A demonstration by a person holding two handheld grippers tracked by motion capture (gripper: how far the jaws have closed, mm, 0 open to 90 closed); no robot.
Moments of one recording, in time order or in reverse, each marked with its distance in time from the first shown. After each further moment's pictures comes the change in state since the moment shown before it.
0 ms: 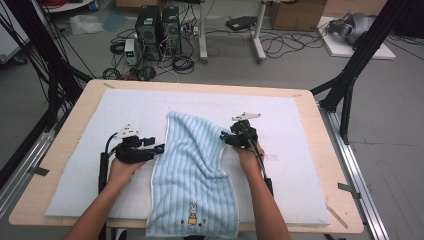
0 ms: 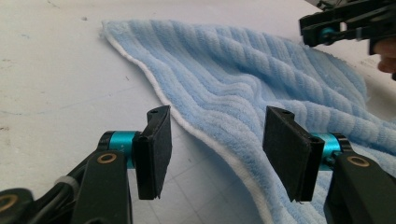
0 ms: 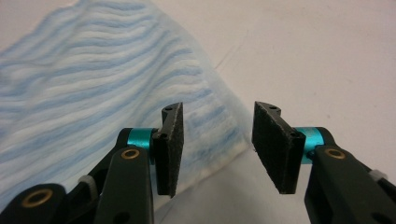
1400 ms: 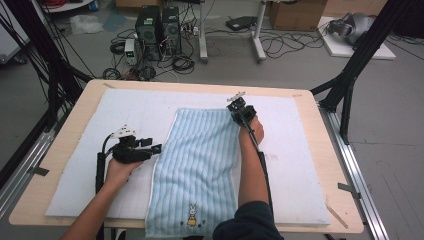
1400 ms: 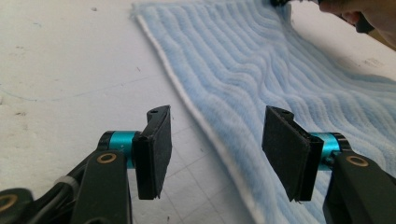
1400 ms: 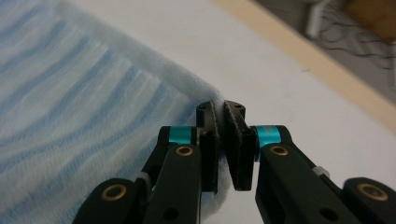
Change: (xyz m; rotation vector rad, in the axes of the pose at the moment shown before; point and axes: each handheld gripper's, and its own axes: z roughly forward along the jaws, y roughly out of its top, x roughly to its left) left arm 0.010 -0.004 -0.003 0.015 0.004 -0.029; right arm -0.037 0.060 0.040 0.121 -0.397 -0.208
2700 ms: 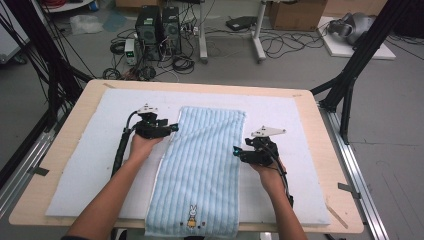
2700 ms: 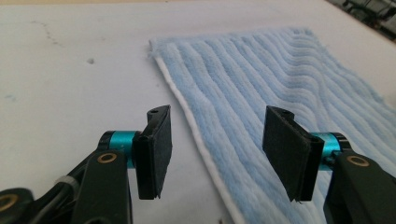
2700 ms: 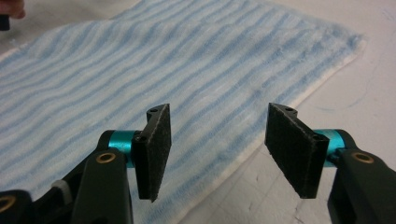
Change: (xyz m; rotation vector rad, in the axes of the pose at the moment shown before) left arm 0.007 0.059 0.086 0.027 0.078 -0.005; right arm 0.008 -0.110 -0.116 -0.183 0.476 0.177
